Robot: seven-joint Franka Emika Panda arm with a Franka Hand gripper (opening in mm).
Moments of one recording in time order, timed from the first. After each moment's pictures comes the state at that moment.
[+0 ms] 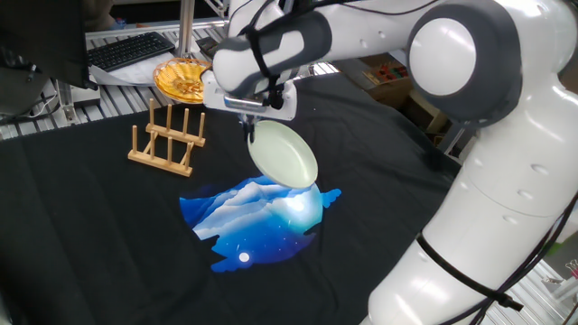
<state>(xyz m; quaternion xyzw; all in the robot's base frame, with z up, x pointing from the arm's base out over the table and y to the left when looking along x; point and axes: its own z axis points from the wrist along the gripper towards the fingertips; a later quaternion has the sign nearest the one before) 0.525 -0.006 0.200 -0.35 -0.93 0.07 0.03</state>
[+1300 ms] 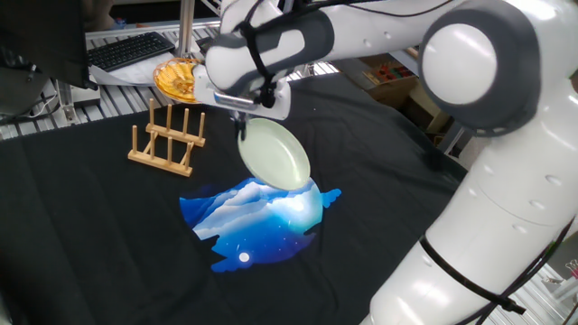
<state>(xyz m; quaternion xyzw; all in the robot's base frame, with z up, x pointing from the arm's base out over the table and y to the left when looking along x) 0.521 0.023 0.222 -0.38 -0.92 0.06 0.01</state>
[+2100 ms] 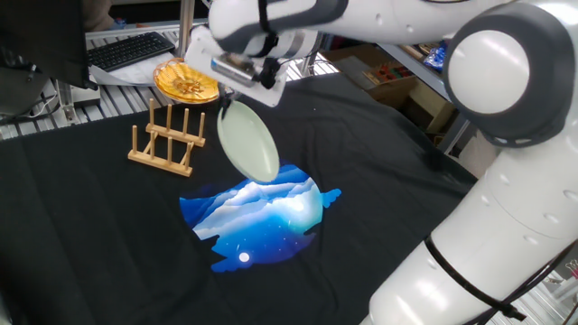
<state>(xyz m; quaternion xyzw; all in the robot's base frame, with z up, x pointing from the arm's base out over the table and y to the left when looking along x) 0.540 0.054 0.276 -0.38 -0.92 -0.10 0.02</state>
